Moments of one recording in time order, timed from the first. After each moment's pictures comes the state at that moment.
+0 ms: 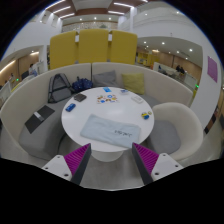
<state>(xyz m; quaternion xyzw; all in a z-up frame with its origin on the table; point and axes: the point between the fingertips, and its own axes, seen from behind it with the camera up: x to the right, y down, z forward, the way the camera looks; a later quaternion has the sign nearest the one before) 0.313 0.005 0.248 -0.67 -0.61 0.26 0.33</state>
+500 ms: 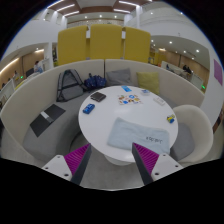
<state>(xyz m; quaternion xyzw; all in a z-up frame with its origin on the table) 0.206 -0.155 0.202 -0.66 -0.63 0.27 0.31</state>
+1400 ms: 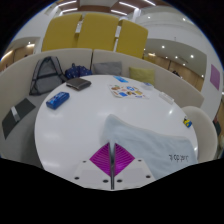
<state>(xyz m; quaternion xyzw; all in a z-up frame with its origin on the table) -0.017 -0.110 -0.023 -0.66 -0.60 0.21 0.39</state>
